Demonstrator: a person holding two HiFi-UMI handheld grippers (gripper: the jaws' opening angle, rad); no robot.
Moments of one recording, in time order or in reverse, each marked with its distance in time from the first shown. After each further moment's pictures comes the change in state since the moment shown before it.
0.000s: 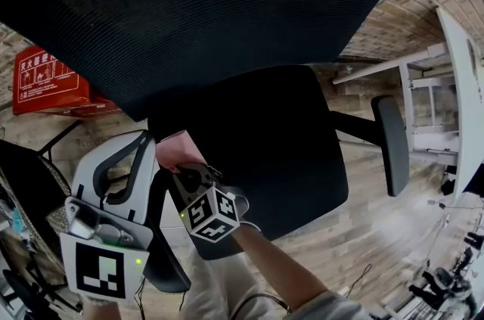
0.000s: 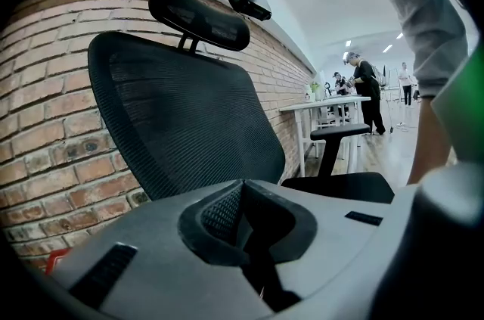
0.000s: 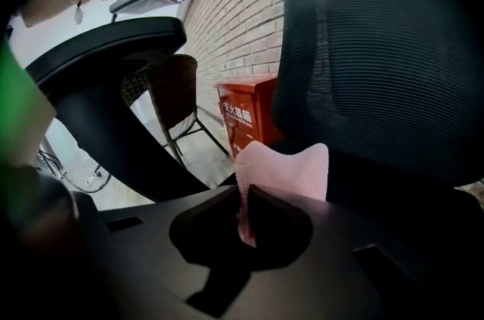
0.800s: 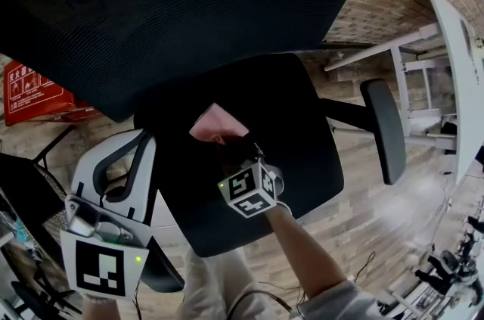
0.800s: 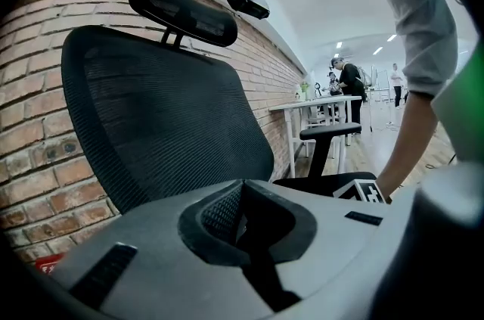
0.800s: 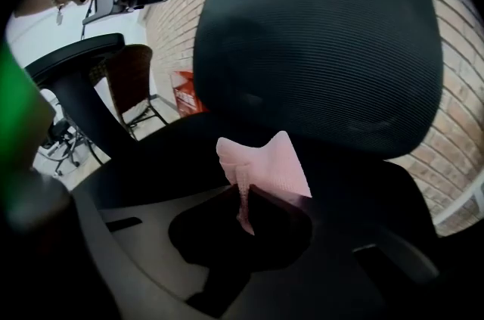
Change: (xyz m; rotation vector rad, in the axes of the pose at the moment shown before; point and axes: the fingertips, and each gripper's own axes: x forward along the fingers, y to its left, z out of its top) left arm 0.022 -0.028 0.003 0.039 0.005 -0.078; right arm -0.062 -0.121 -0.072 0.075 0.067 -0.285
